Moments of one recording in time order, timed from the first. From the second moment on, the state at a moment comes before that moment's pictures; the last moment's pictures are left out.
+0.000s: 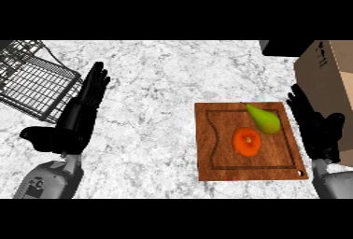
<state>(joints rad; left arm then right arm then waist) -0.23 0.26 -0.22 -1.66 0.14 0.24 0.08 -0.14 -0.44 0.17 -1.45 -0.23 -0.26 0.10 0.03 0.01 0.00</state>
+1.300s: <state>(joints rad) -0.18 0.31 -0.31 -1.57 0.08 0.07 0.08 0.07 -0.60 0.59 -1.91 0.90 -0.32 0.73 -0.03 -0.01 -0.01</state>
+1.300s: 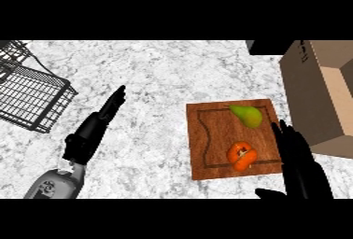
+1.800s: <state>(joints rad) -0.22 0.27 -0.30 -1.51 0.06 0.05 0.06 -0.05 -0.41 0.66 -2.17 0.86 0.10 1.08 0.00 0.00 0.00</state>
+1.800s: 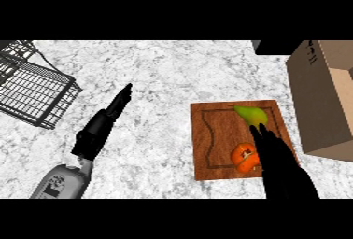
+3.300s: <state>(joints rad) -0.19 0.19 -0.18 -1.55 -0.03 -0.08 0.08 -0.13 -0.10 0.46 -1.75 1.01 0.19 0.95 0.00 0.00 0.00</state>
